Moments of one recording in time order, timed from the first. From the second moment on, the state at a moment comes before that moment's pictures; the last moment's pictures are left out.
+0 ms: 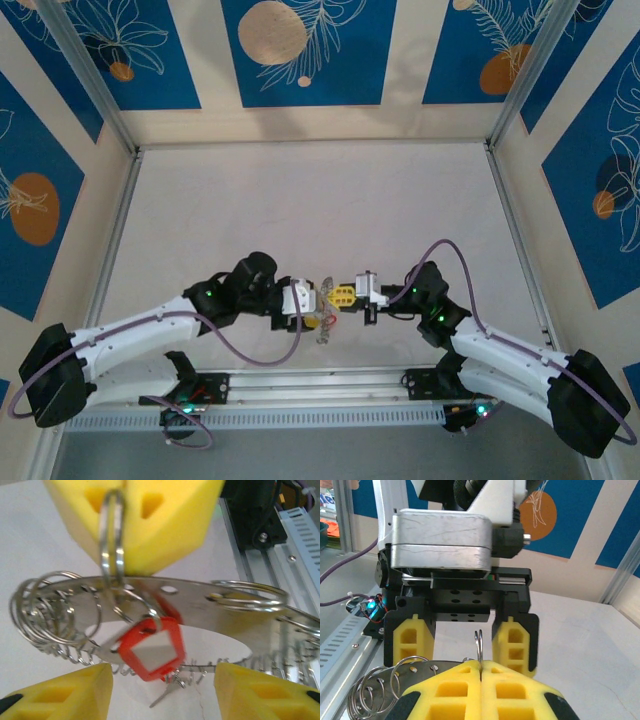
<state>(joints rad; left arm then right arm) -0.94 1.07 0.64 -0.18 0.43 0.50 0.73 0.87 0.27 0.55 -0.77 -0.27</state>
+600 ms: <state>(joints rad) -0.93 1.12 0.59 0.03 0.54 0.43 0.72 0.86 0.26 0.56 -0.84 -0.26</state>
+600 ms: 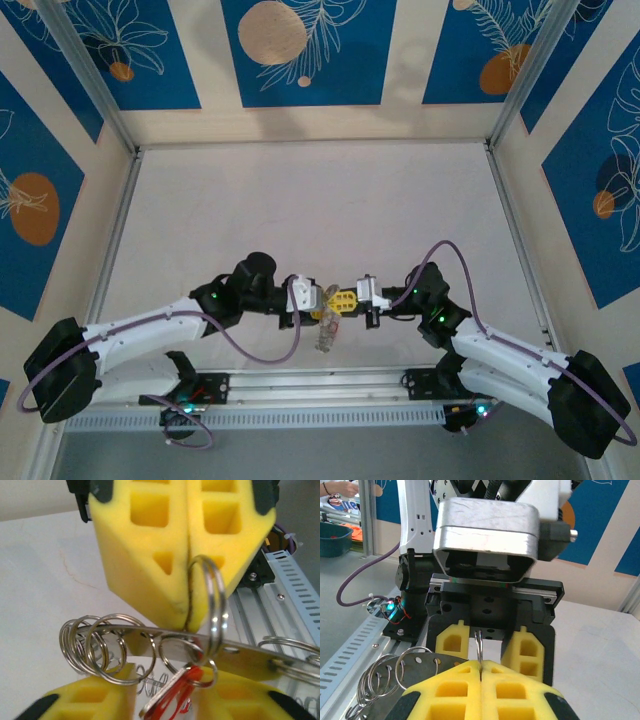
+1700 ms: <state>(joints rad) -0.92 1.10 0.88 -0.53 0.39 0.72 0.75 0.80 0.26 0.34 -0.73 -0.36</state>
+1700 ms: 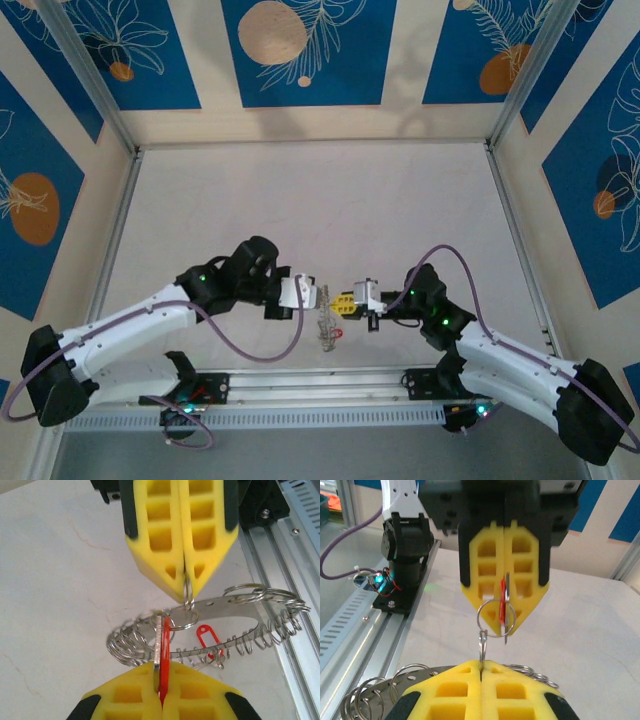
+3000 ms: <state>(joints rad) -0.98 1.64 1.59 -0.80 -0.04 1.32 0.17 0.69 0.24 0.42 -0.25 -0.02</state>
